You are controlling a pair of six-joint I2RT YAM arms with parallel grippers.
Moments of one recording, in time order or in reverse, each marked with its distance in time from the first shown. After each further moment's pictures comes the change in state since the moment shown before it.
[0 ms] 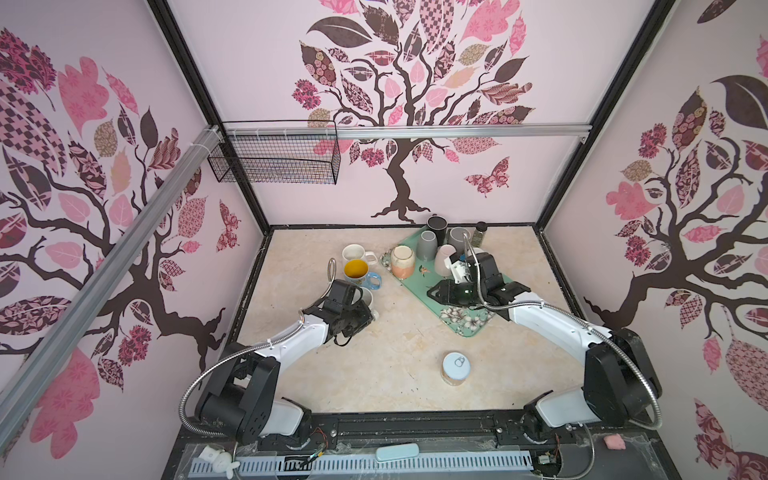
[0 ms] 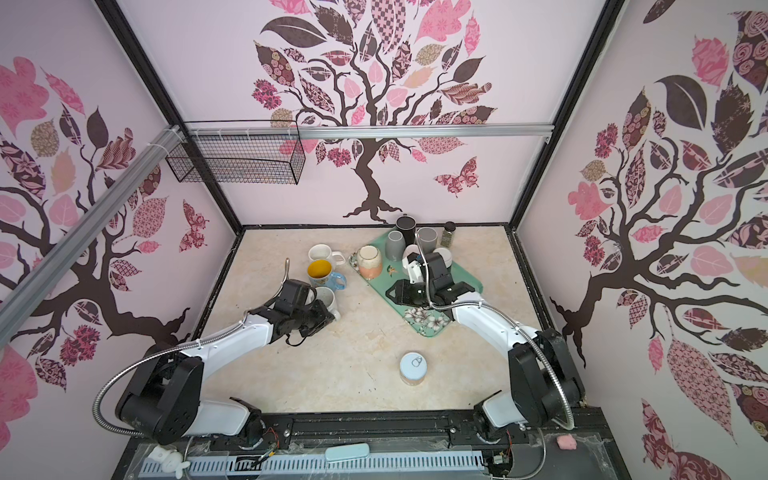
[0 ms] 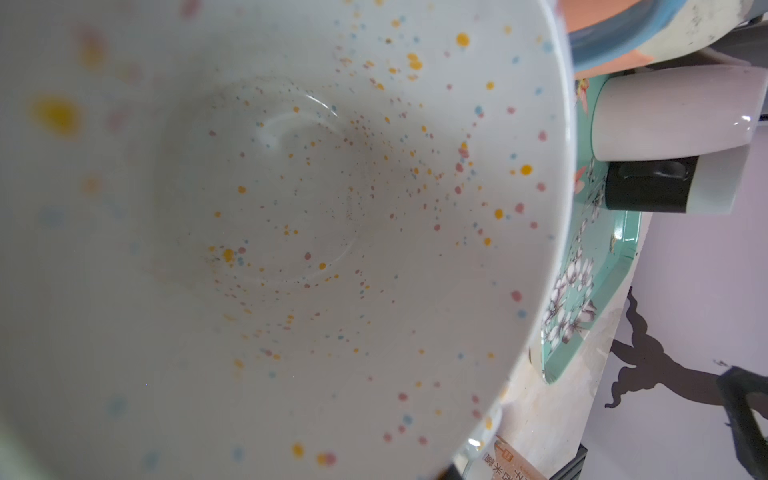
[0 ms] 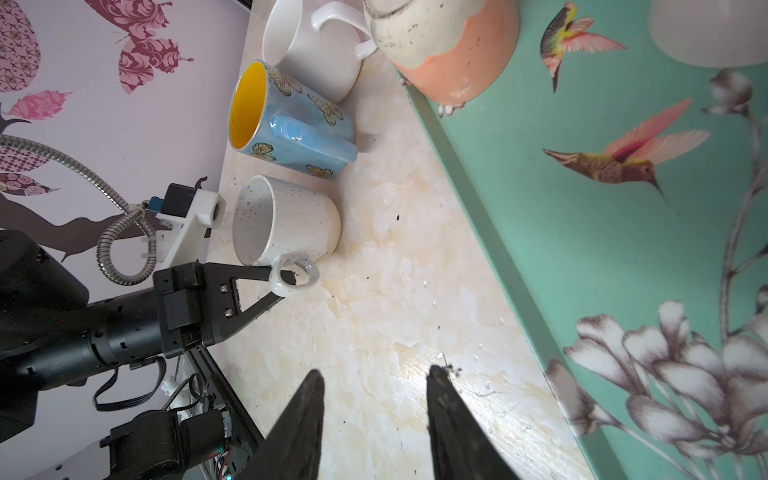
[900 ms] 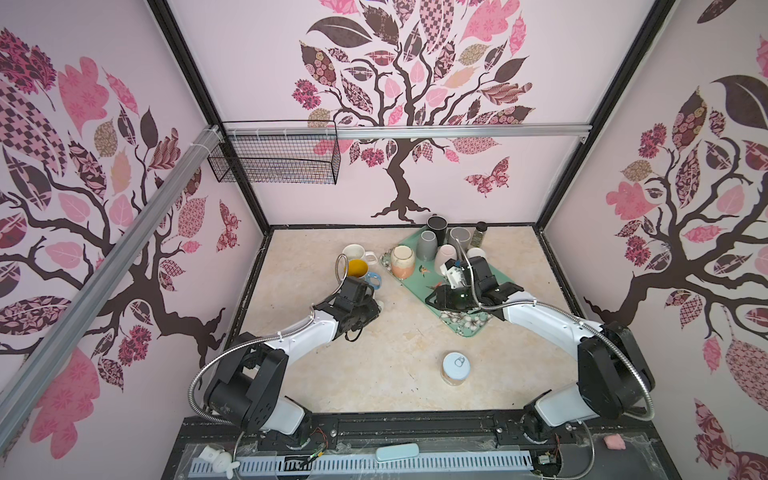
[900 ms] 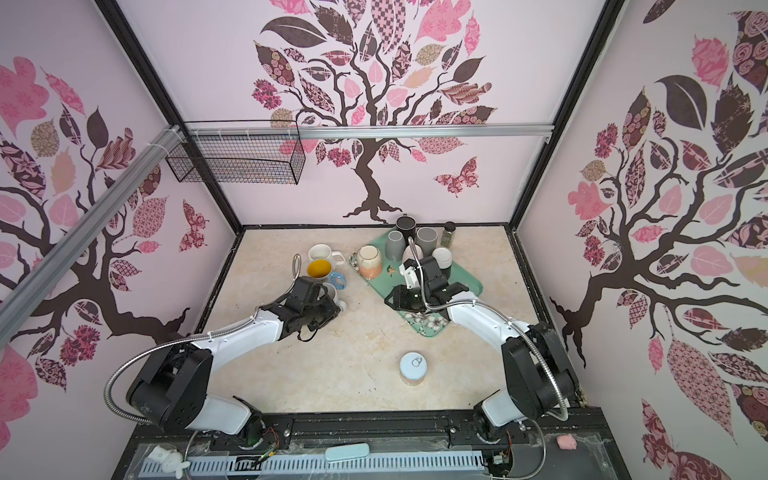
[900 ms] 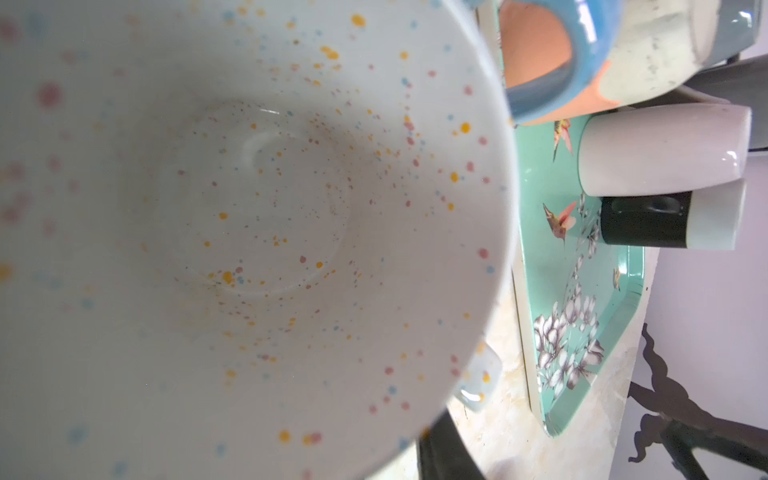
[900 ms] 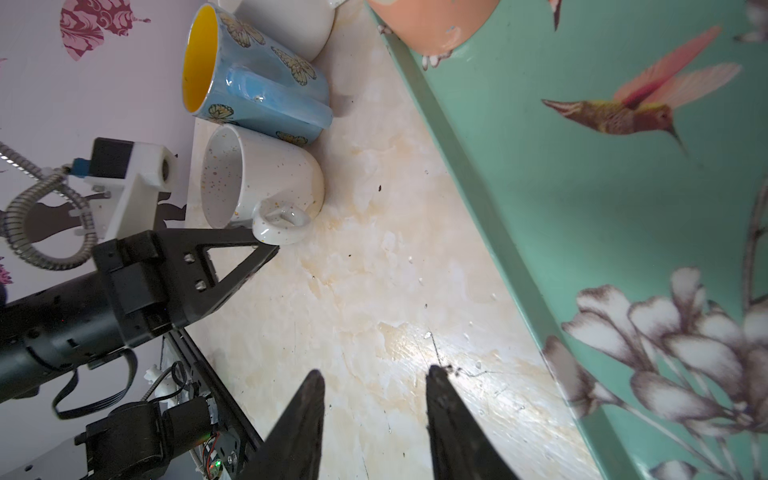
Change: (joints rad) left arm -0.092 0.037 0.060 0.023 -0.161 -0.027; right arm 0.027 0.040 0.001 -0.049 0.025 -0.011
